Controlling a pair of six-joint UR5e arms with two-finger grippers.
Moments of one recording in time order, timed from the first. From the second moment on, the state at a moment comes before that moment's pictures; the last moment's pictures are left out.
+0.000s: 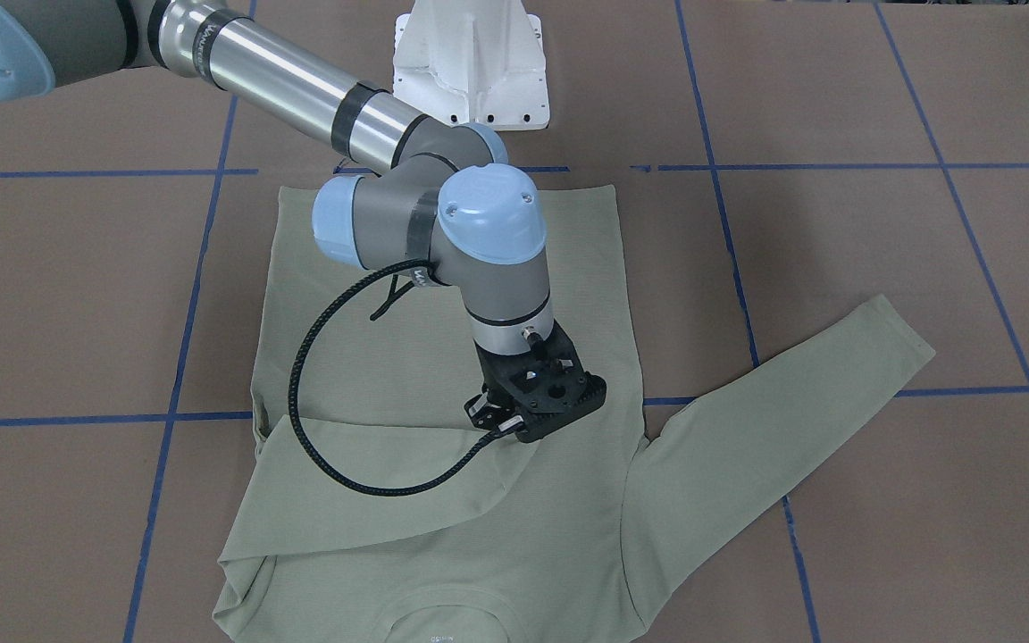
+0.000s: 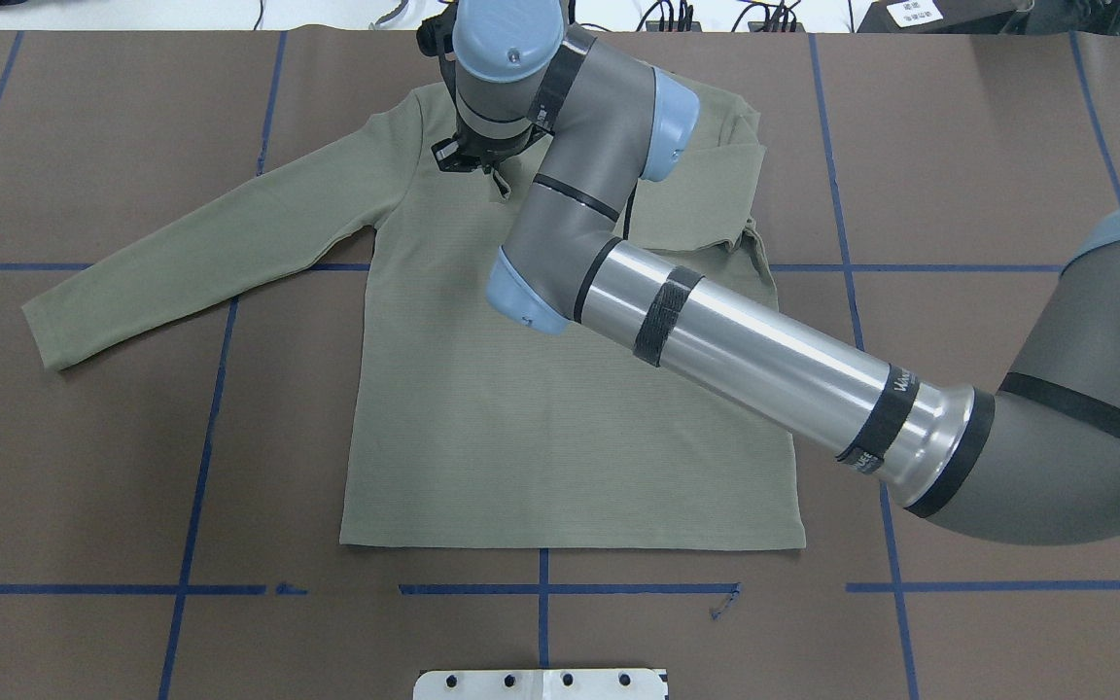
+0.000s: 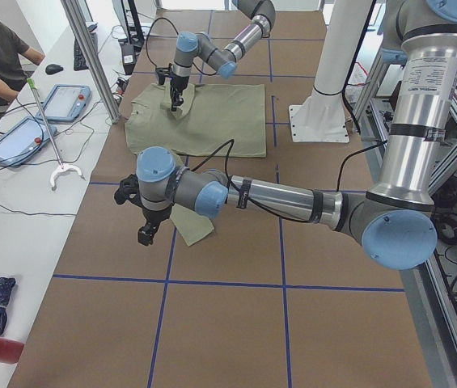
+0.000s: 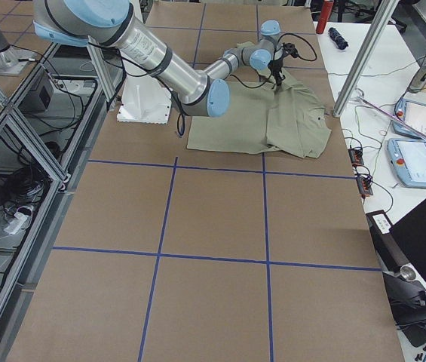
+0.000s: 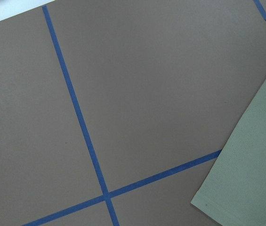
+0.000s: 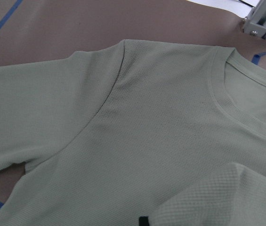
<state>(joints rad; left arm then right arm) -1.48 -1.71 -1.59 -1.79 -2.34 0.04 0.67 -0.40 0.95 -1.18 1.79 0.73</state>
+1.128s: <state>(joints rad) -1.48 -1.71 -1.60 -1.79 -2.34 0.03 0.57 -0.37 0.94 -1.06 1.70 0.90</state>
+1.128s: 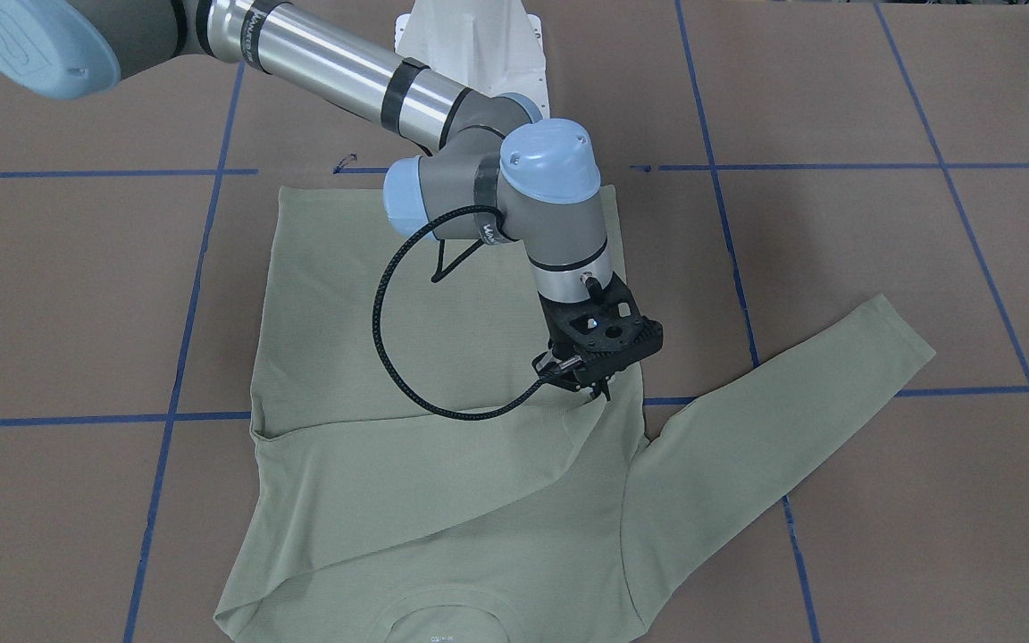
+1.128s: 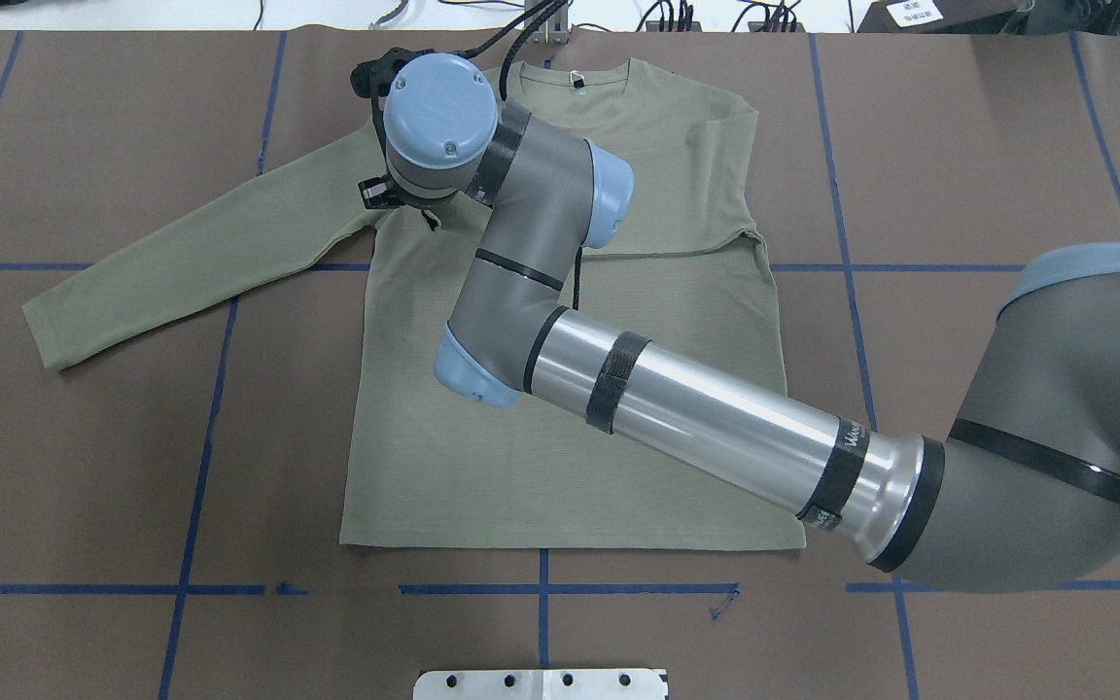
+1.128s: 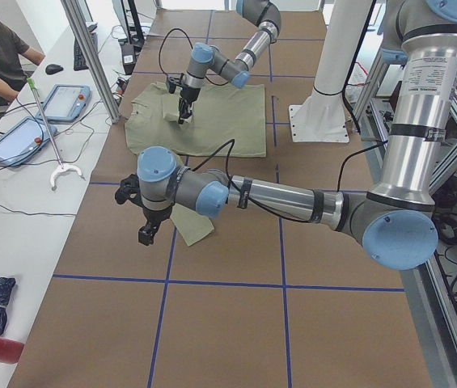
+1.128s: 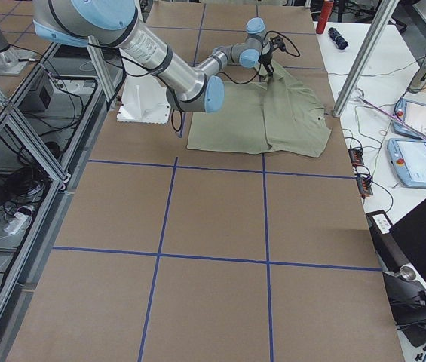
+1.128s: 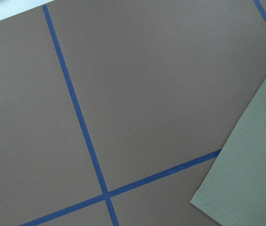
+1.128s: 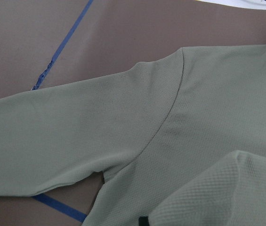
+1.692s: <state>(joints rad) -1.48 -1.71 -1.59 -1.79 -2.34 0.04 0.48 -0.34 0.94 -1.06 1.54 1.03</state>
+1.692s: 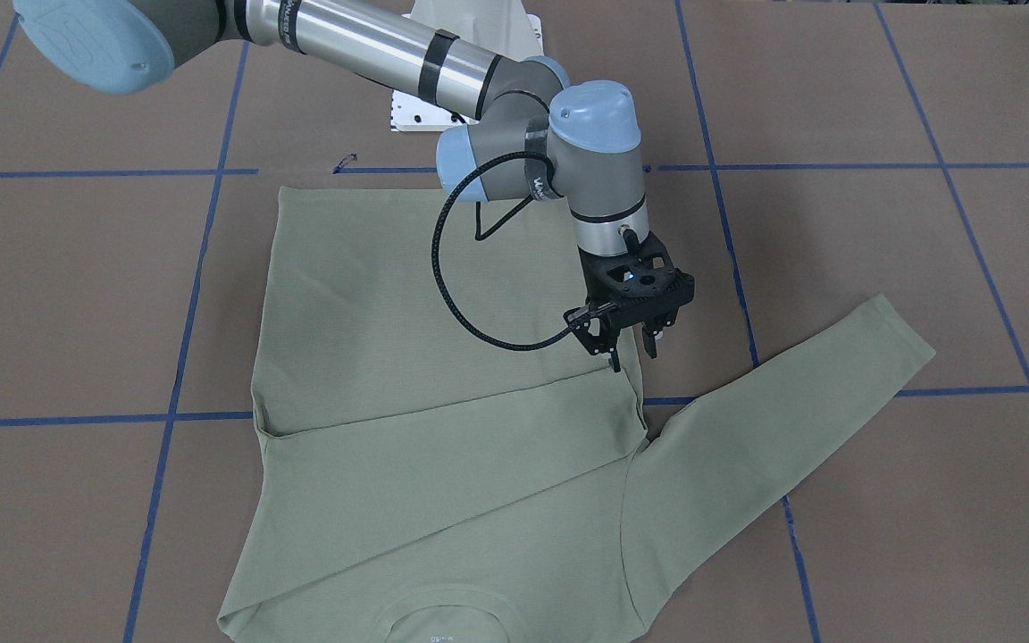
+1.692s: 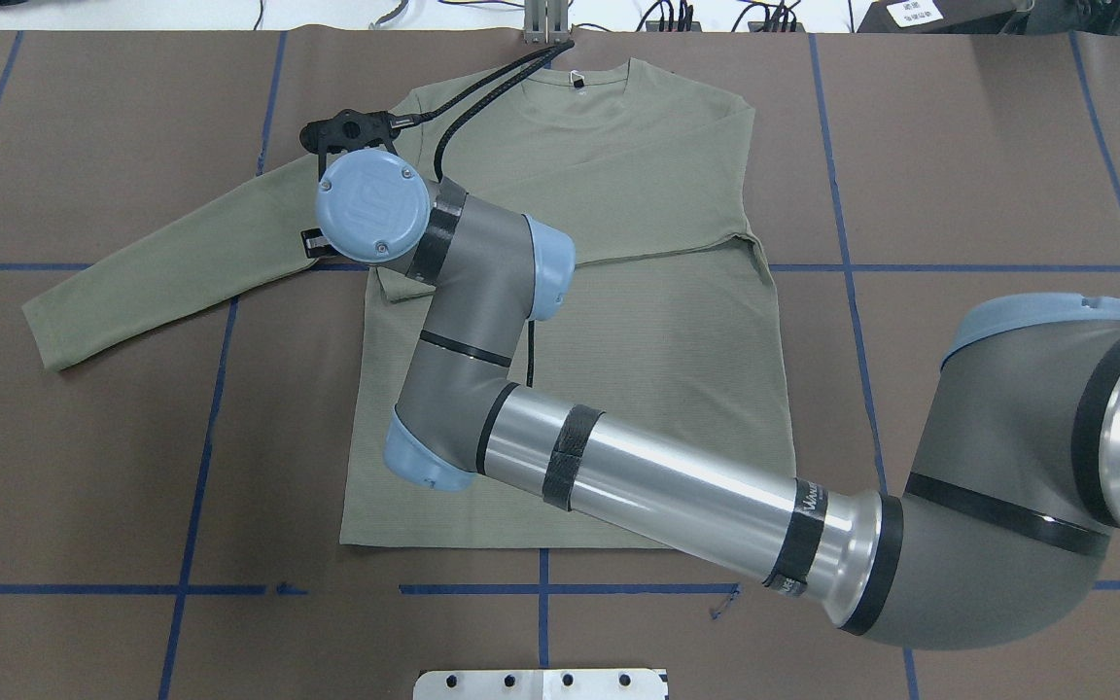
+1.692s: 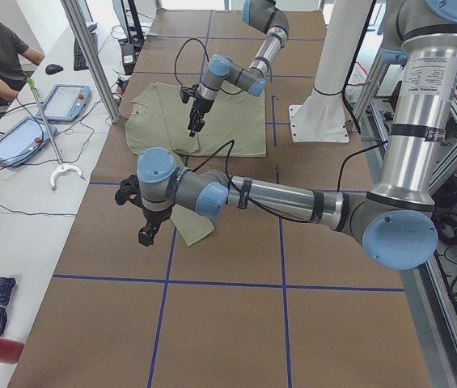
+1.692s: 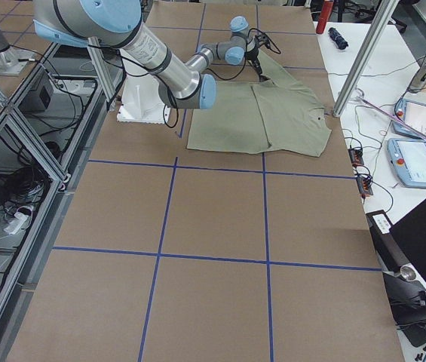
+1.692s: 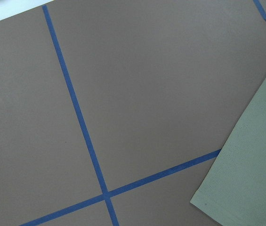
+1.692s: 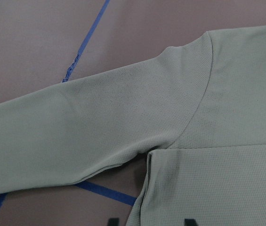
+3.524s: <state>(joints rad) -0.96 -1.44 -1.66 -2.41 -1.91 -1.23 1.02 -1.05 1.68 -1.80 2.13 0.43</state>
